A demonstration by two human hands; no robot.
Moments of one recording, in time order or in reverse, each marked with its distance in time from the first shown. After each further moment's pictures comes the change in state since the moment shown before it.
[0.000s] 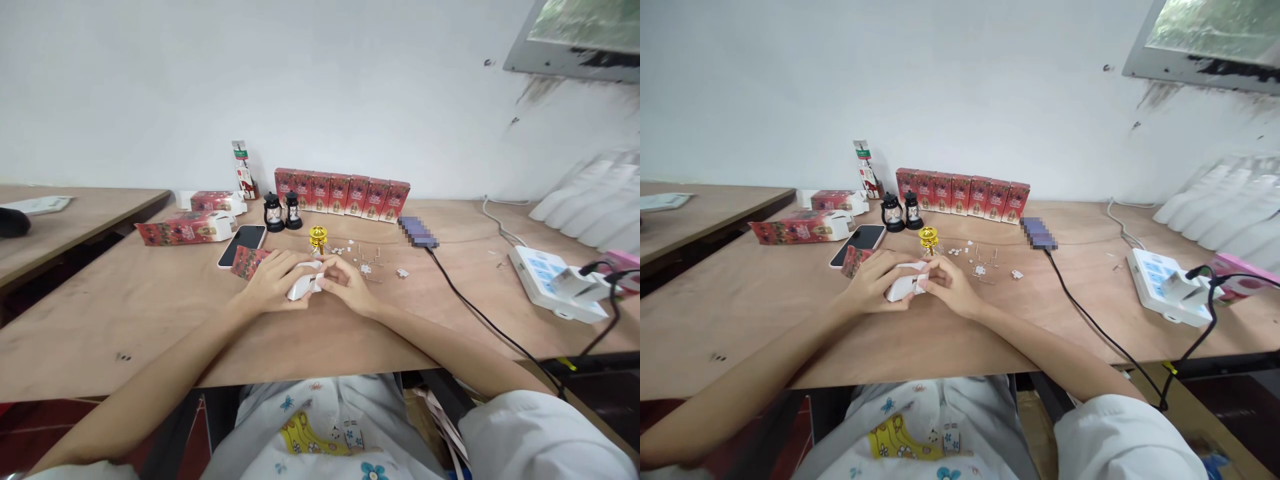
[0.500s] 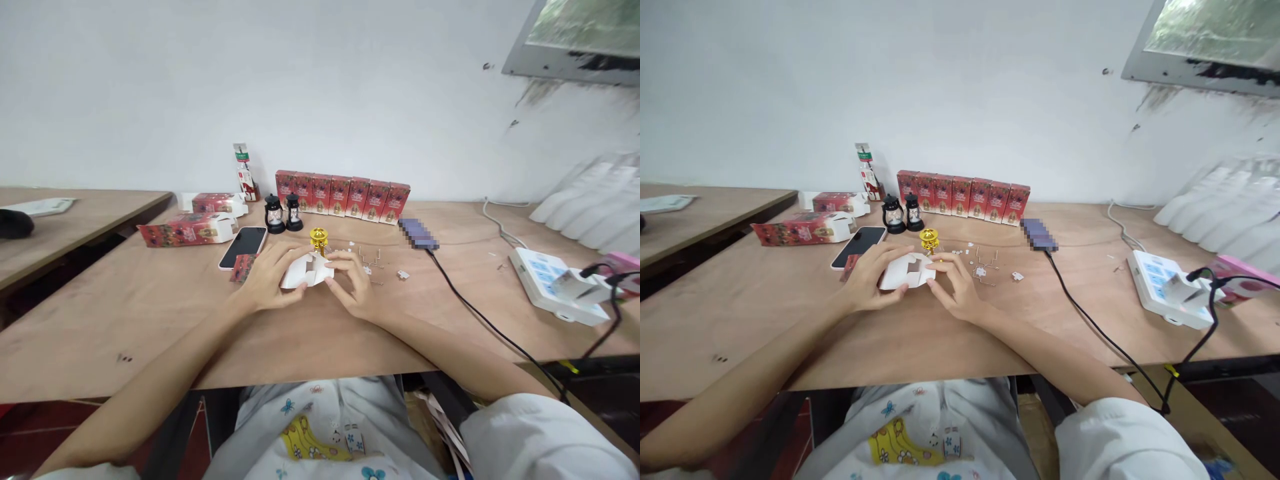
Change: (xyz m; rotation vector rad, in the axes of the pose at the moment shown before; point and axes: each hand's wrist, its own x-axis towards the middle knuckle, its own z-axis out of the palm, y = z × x) left_hand 0.002 -0.005 -0.007 -0.142 0.002 -0.156; right_hand -0.007 -0.008 -0.003 -0.647 0.159 -0.515
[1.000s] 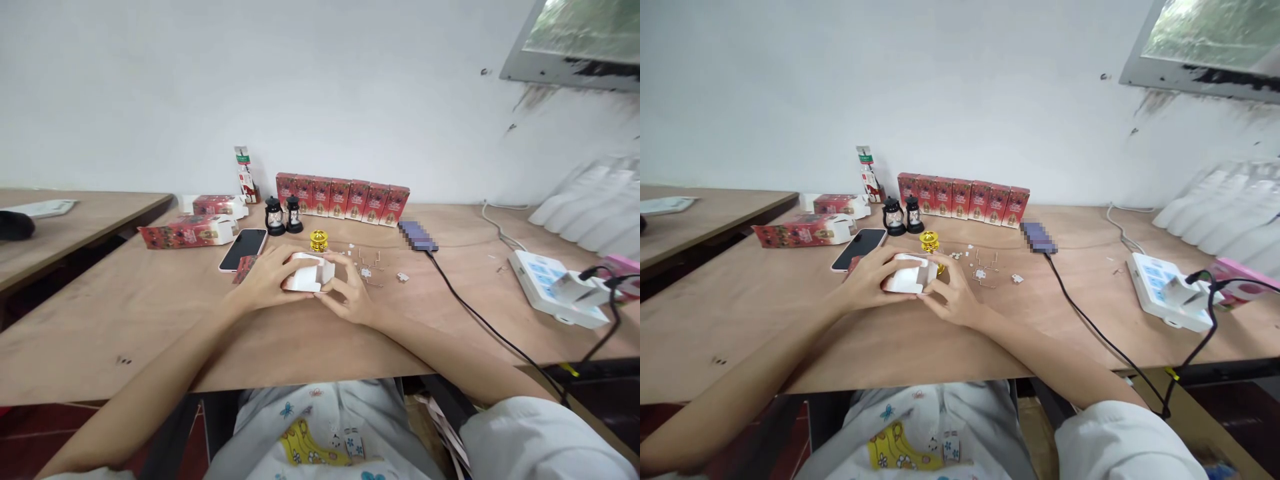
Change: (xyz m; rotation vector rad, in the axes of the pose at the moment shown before) left_hand -0.003 -0.012 -0.001 0.012 -0.176 -0.011; right_hand 0.000 0.002 0.002 -0.239 -0.080 -0.171
